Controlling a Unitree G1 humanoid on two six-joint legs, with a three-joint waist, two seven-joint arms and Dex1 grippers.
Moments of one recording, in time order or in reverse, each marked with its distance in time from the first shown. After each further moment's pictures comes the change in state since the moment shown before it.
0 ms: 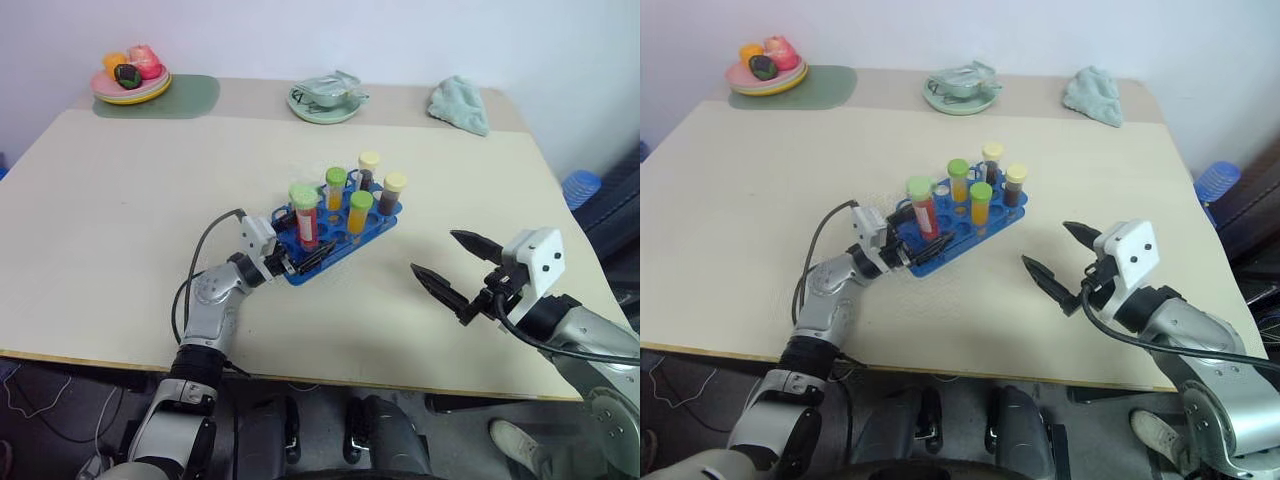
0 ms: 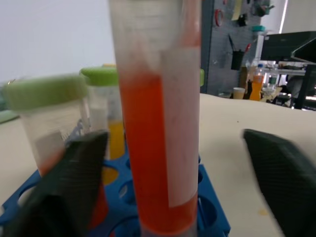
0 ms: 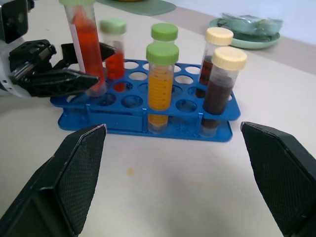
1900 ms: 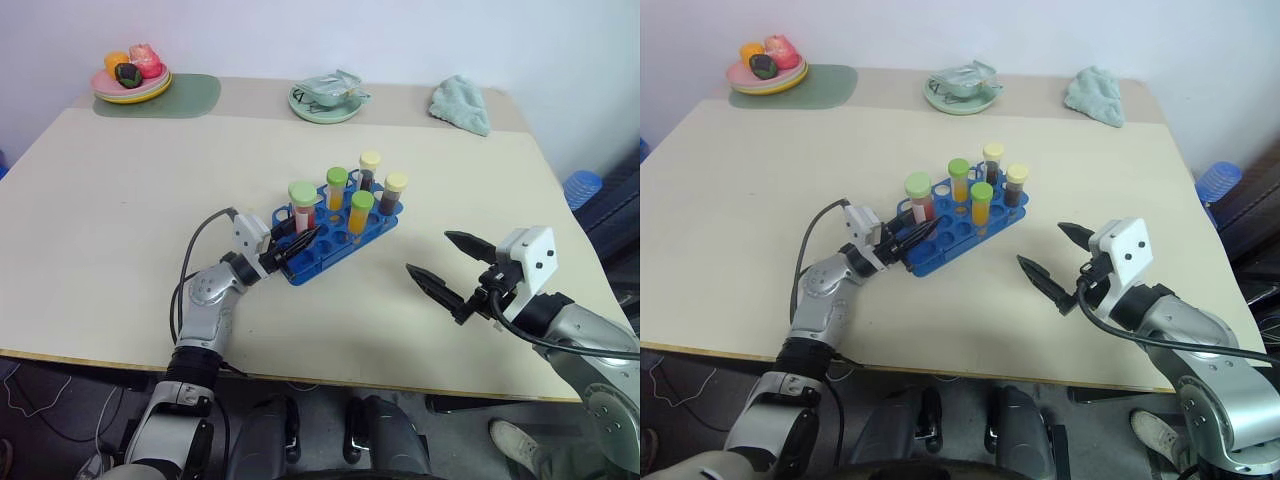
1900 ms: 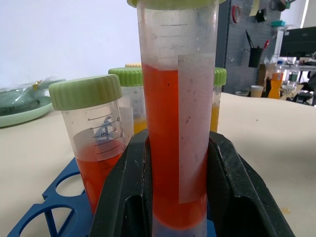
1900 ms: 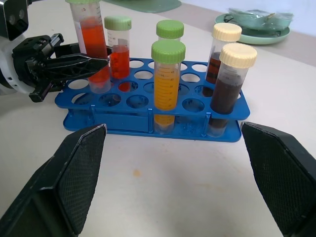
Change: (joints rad) left arm 0.010 0.009 0.018 -0.010 0.025 -0.028 0.056; right arm -0.014 0.000 0.022 0.004 0.020 0.021 -0.020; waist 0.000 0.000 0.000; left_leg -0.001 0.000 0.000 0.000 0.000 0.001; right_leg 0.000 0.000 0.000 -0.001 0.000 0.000
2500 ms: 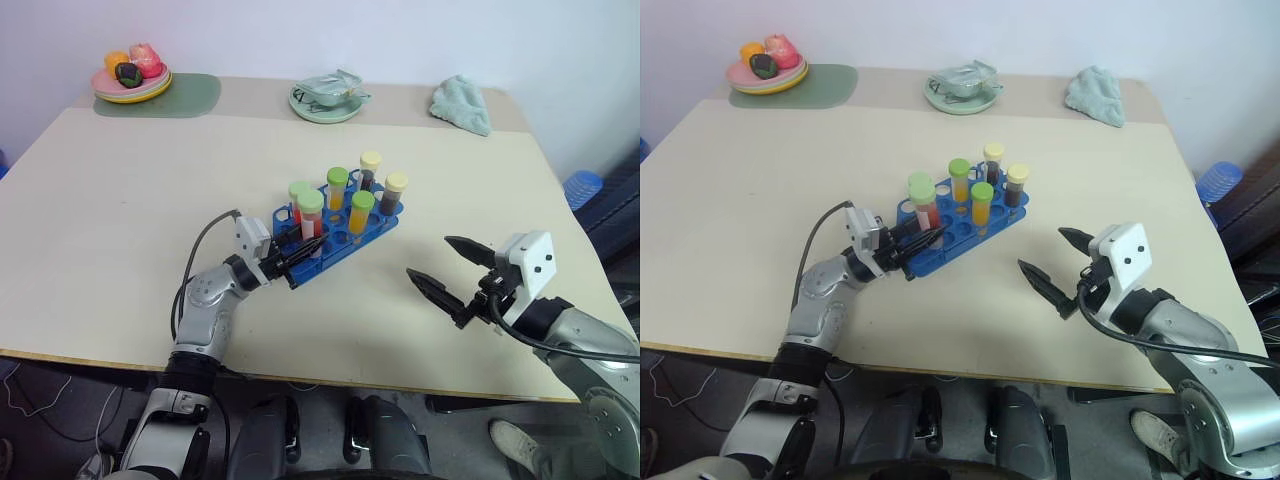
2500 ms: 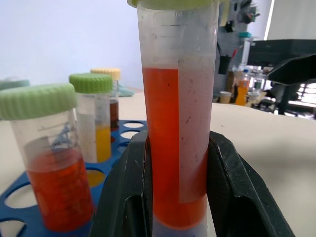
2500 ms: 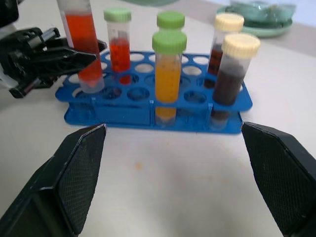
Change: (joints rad) left arm 0.026 0.015 -0.020 -0.090 -0.069 0.111 -0.110; right arm 0.042 0.013 0.000 0.000 -0.008 -0.012 -0.004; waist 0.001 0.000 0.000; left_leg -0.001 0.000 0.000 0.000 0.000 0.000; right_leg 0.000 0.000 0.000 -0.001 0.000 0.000
